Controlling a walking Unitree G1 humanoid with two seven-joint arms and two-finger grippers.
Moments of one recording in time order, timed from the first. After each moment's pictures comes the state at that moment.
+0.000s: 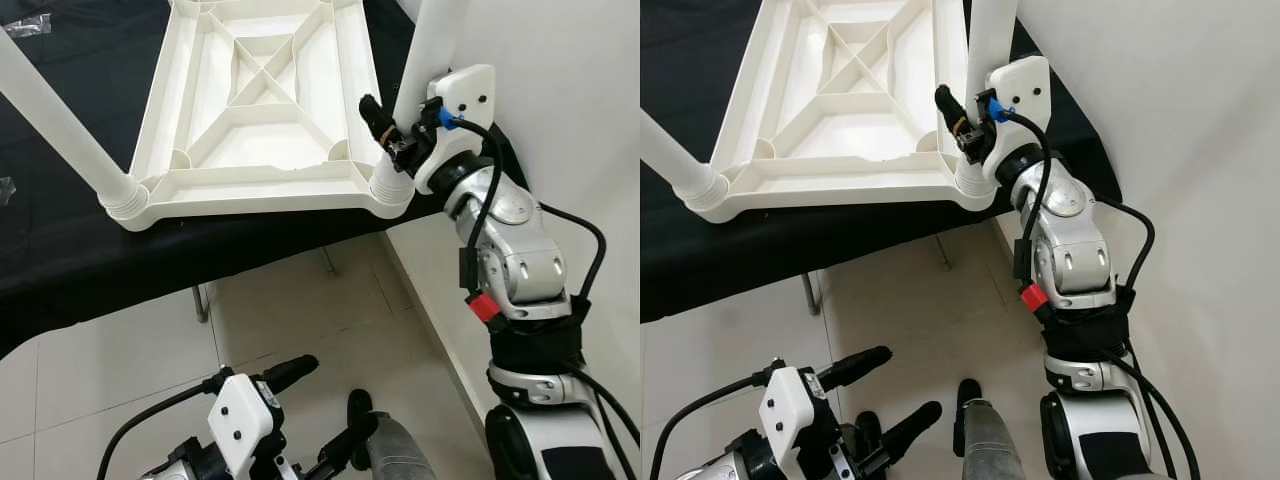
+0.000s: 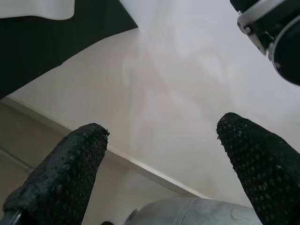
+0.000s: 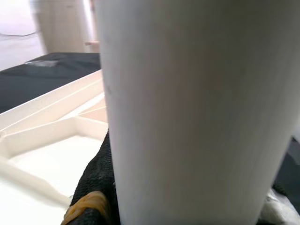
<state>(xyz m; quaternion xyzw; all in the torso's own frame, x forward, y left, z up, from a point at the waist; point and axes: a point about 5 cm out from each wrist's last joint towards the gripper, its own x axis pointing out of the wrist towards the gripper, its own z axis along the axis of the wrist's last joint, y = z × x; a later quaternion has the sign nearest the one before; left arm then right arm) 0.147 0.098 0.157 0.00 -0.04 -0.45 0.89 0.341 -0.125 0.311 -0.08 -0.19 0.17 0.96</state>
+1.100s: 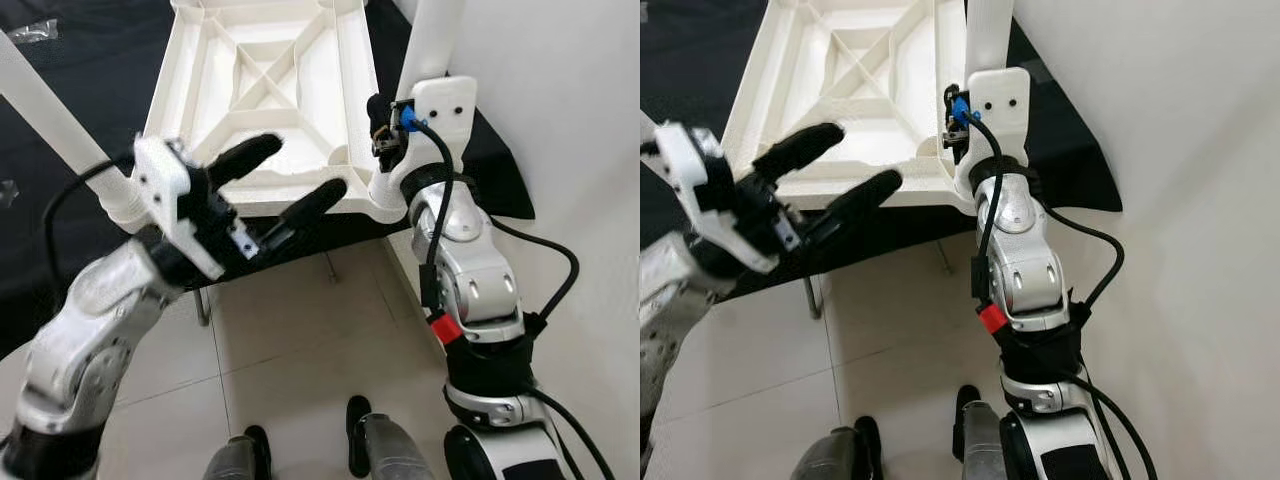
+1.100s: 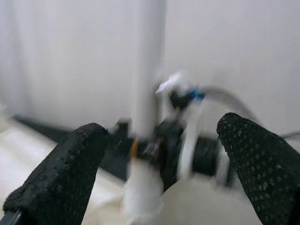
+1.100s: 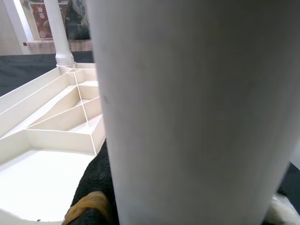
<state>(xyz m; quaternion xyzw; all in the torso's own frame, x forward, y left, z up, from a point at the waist) 0.256 0.121 0.329 0.00 -0.30 -0.48 0.83 0.339 -0.094 0.305 -0.05 -0.17 0.06 0.98</state>
